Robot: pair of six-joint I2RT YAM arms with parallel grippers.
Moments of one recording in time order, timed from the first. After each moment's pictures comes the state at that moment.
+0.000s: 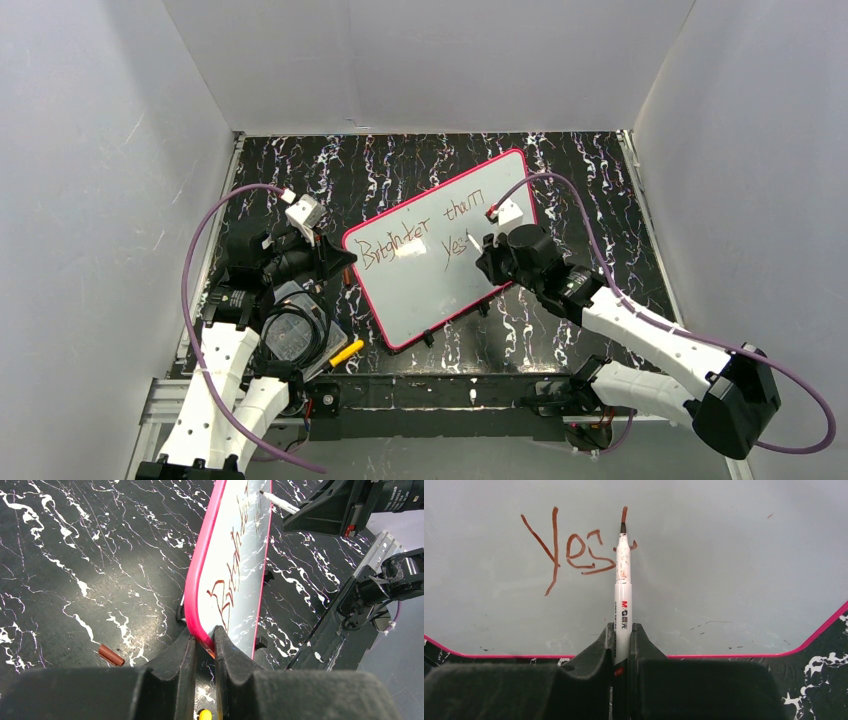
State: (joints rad) left arm -0.12 0.73 0.77 -0.48 0.73 0.00; right arm 0.79 1.03 0.72 -0.23 0.12 0.21
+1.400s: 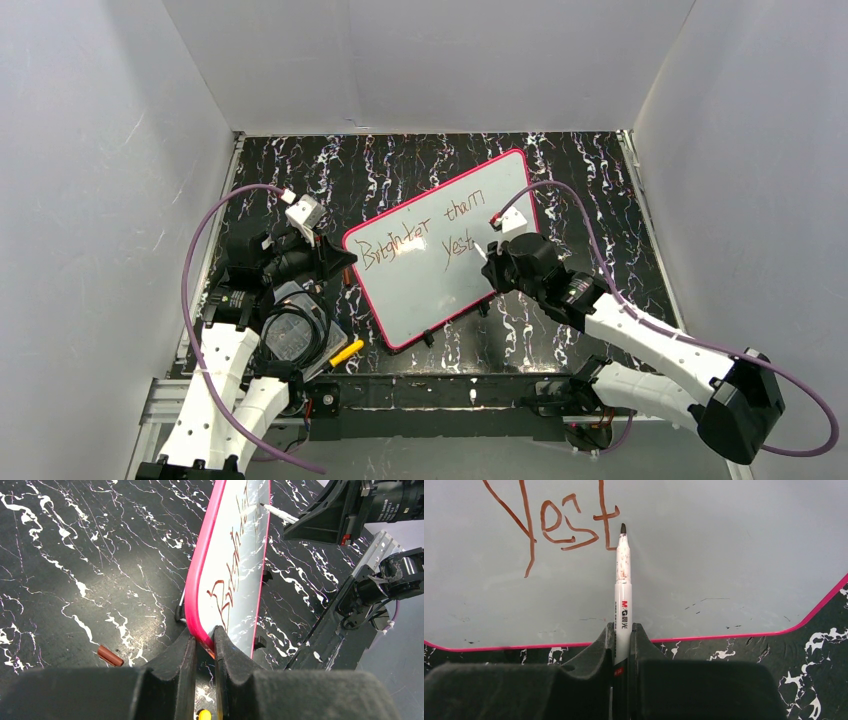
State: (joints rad) left arm -0.12 0.73 0.77 -0.48 0.73 0.00; right arm 0.80 0.98 0.66 -0.27 0.17 0.25
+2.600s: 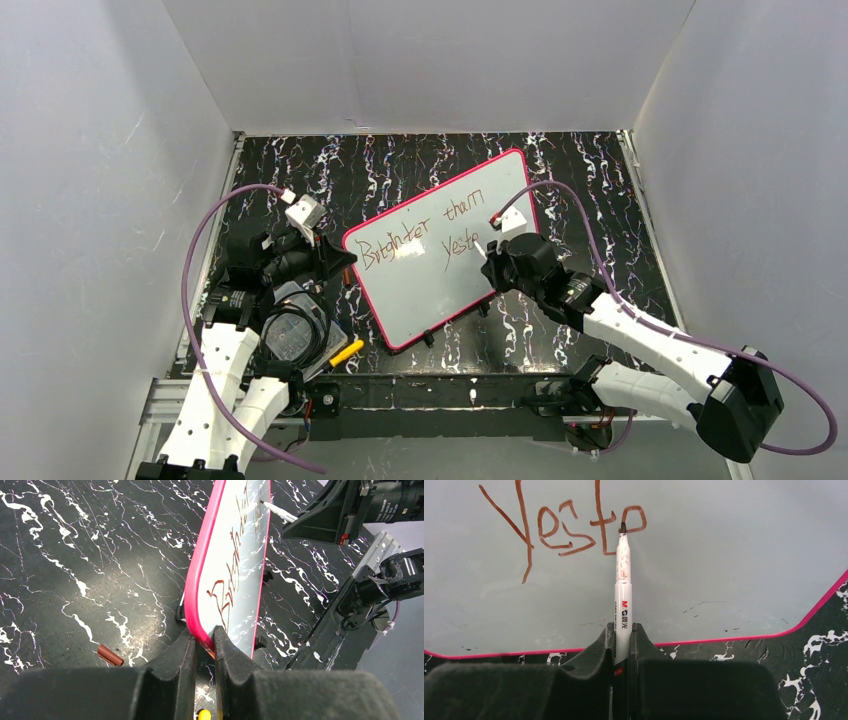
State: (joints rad) left arm -0.12 0.73 0.77 -0.48 0.73 0.00; right arm 0.80 1.00 0.67 -0.24 0.18 0.24
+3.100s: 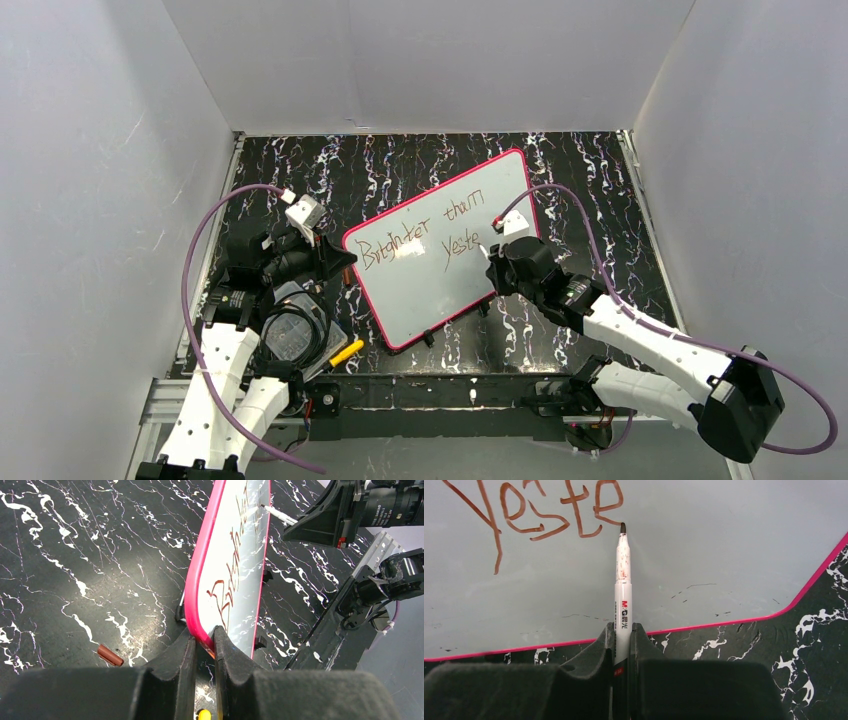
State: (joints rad) left arm -0.12 0.73 0.77 -0.48 0.73 0.00; right arm 0.81 0.99 0.64 -0.28 0.23 0.28
